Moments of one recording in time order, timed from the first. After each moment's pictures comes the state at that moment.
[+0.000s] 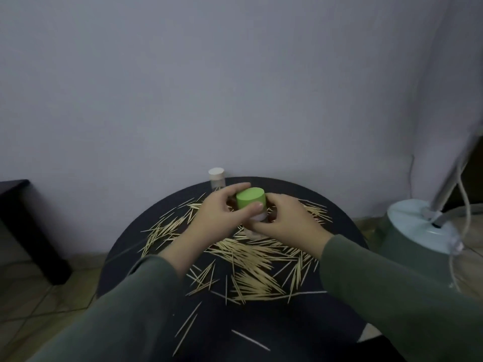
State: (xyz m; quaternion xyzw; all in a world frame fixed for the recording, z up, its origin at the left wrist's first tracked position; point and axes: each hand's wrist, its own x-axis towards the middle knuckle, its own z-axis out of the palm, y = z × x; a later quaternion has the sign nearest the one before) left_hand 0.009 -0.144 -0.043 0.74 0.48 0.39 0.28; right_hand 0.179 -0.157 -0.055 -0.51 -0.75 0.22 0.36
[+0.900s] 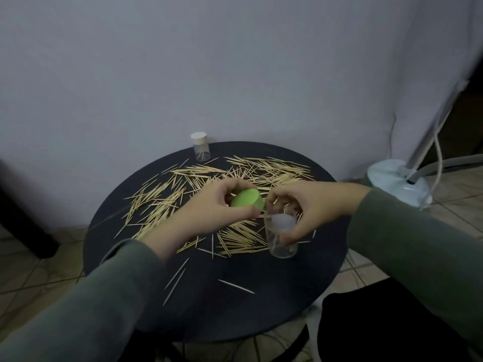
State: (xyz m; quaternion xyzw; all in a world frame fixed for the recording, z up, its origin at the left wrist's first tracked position) left_hand 0.012 -0.189 -0.057 0.78 0.44 0.25 0.37; right_hand 0.236 -0.199 -0.039 -0.49 -0.82 0.30 0.03
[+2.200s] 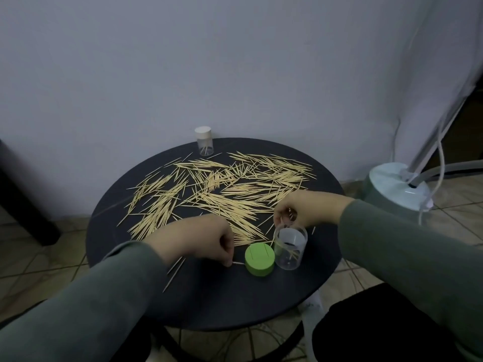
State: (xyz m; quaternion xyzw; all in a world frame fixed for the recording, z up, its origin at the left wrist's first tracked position) left_hand 0.002 -0.200 -0.087 0.85 0.47 -0.13 0.21; right_hand 0.240 -0.174 -0.088 -0.52 -0.83 0.21 -0.07
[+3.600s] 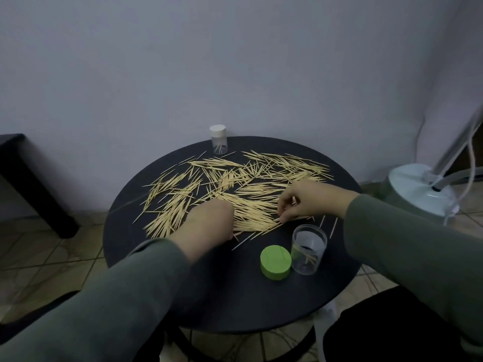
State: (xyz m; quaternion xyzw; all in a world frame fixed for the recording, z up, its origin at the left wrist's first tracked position) left_hand 0.004 -0.190 -0.086 0.77 0.63 -0.07 0.07; right_hand 0.220 -0.150 -0.086 -0.52 -0.83 0.21 -0.01
